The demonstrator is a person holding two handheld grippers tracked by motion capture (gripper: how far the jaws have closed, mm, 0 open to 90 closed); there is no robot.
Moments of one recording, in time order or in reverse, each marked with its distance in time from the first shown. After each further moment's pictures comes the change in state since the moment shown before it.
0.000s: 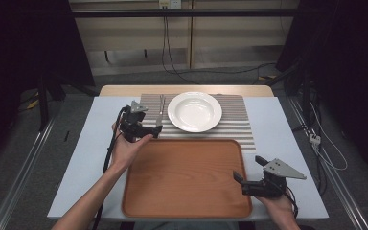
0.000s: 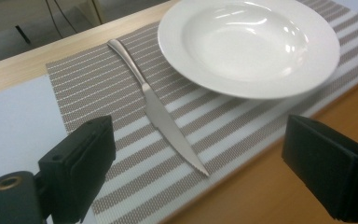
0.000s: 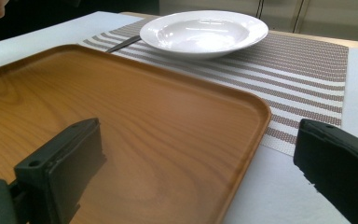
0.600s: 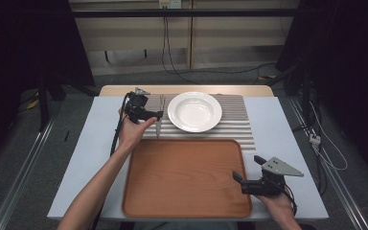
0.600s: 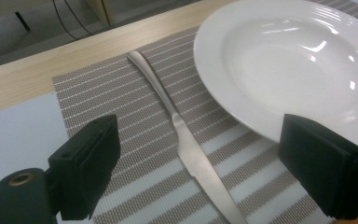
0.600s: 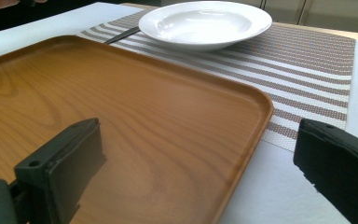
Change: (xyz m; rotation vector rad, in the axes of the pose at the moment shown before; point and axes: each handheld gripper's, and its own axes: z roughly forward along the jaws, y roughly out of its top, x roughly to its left) left arm 0.044 0.028 0.053 0.037 0.020 -0.087; right arm -0.003 -0.001 0.006 0.023 0.011 -0.002
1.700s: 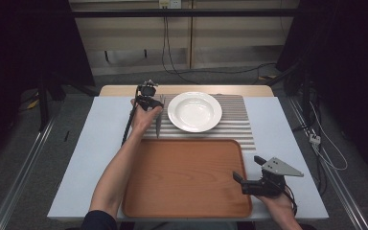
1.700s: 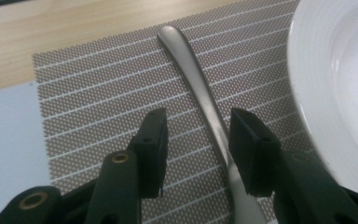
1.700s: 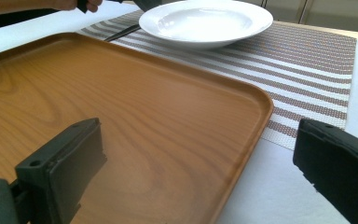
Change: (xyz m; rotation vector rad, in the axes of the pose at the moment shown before) left arm 0.022 0.020 0.087 0.189 0.075 -0.116; right arm 0.000 -0.001 -0.001 0.007 0.001 -0.003
